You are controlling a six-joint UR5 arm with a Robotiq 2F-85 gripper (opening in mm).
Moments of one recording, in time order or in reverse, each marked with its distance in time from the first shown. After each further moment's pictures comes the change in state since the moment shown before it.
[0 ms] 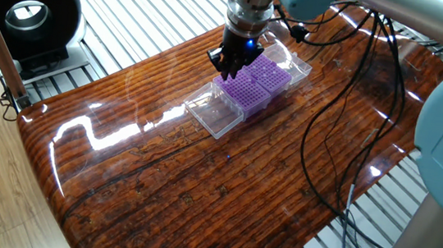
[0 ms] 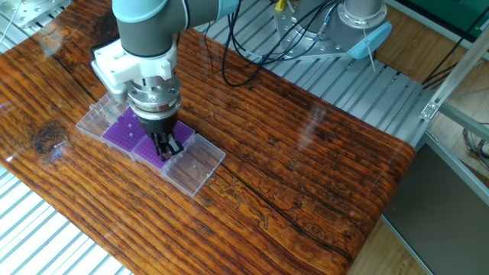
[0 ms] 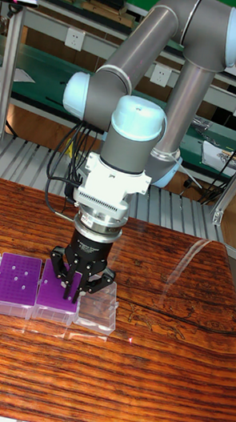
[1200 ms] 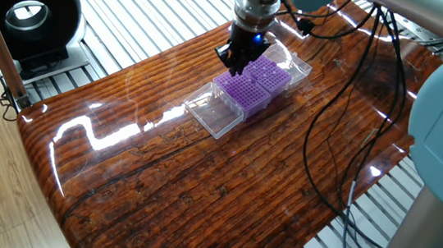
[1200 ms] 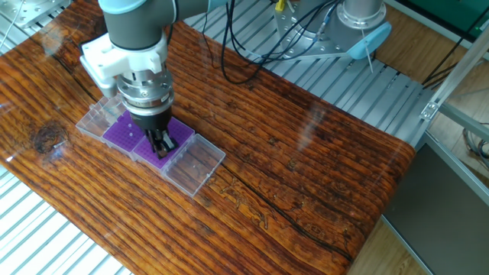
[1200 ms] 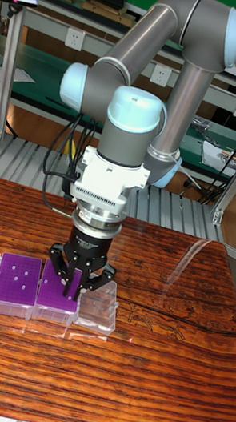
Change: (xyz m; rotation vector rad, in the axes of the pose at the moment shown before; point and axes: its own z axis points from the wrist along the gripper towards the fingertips) arm -0.009 0.001 -0.013 -0.019 0.009 -0.007
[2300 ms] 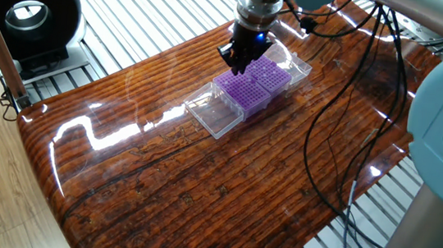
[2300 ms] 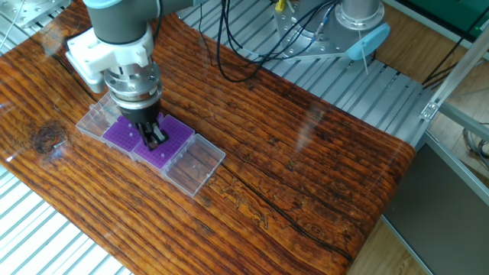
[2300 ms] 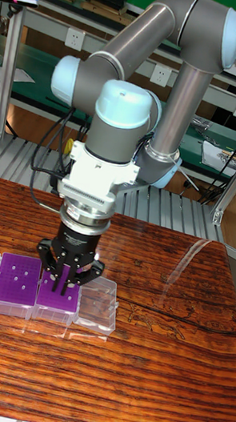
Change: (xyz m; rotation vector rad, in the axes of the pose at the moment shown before) arm -0.005 -0.022 -0.006 0.023 0.030 -0.035
